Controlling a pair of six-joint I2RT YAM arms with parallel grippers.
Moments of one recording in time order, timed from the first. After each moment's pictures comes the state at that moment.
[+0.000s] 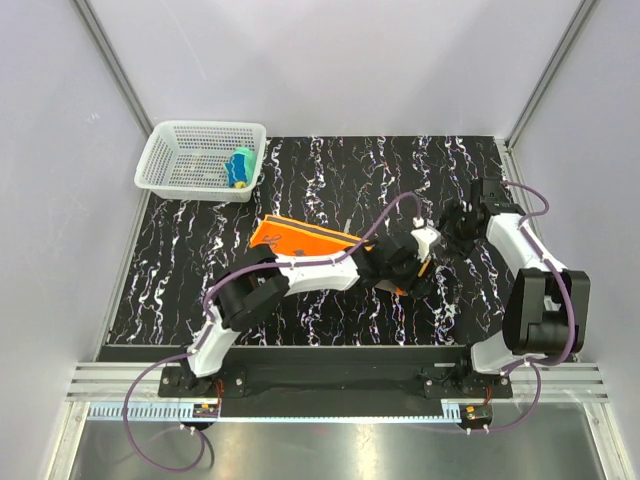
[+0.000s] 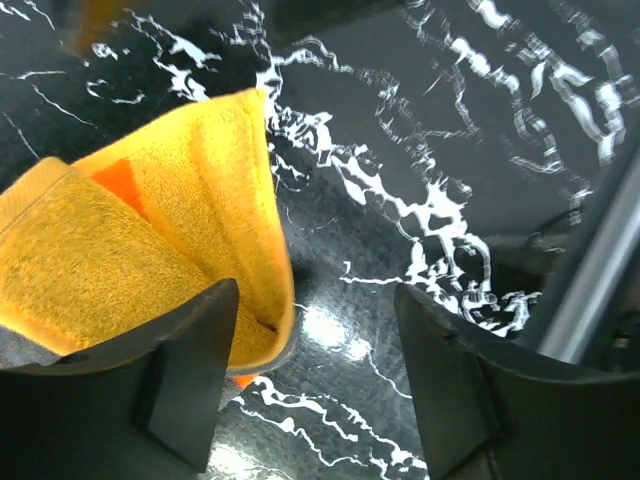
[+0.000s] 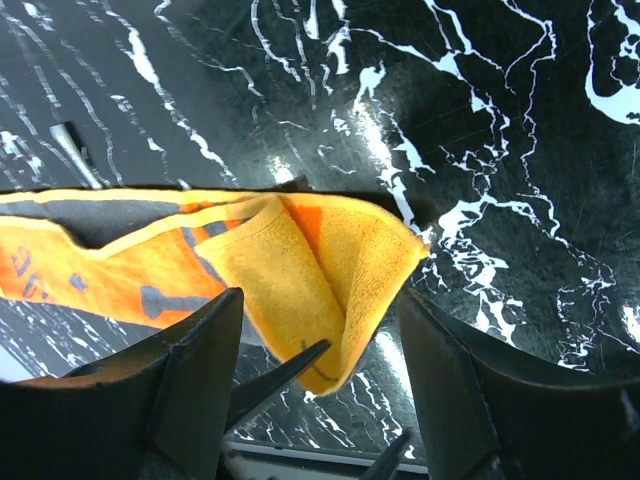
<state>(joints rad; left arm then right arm) -1.10 2.12 1.50 -0.01 0.11 -0.36 -0.06 1.52 1.04 -0.65 -0.24 0.59</state>
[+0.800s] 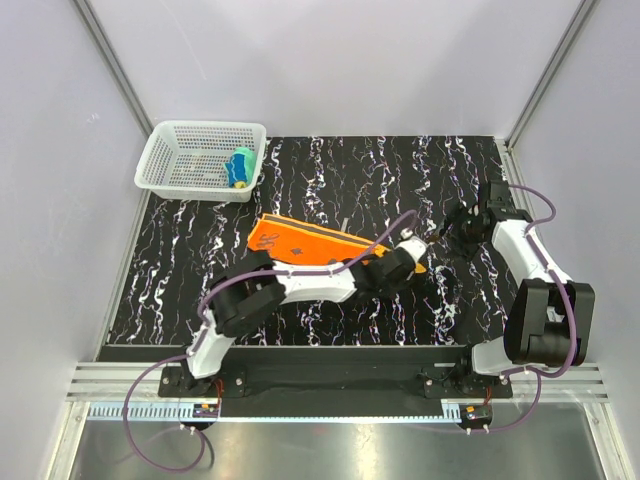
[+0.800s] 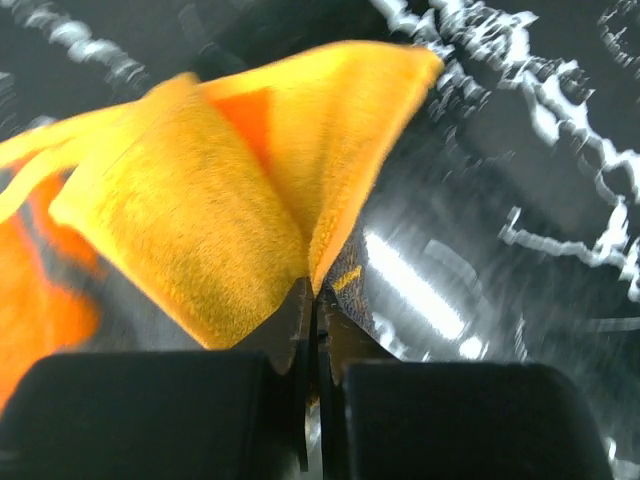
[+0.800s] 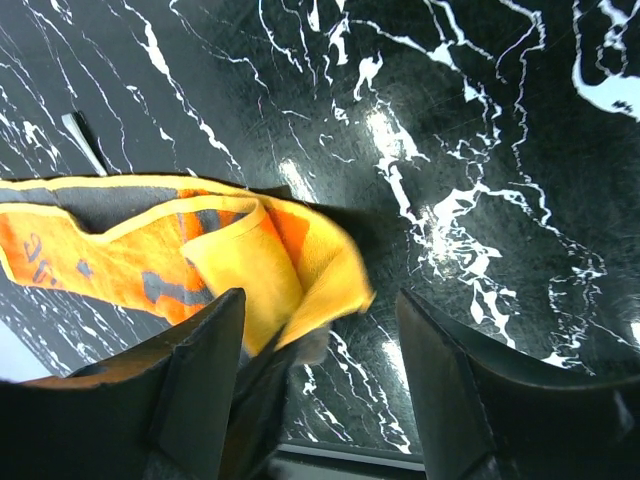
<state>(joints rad) -1.15 2.10 1.44 -0.13 -0.27 -0.29 -0.09 1.44 1.00 -0.64 -0.28 0.57</state>
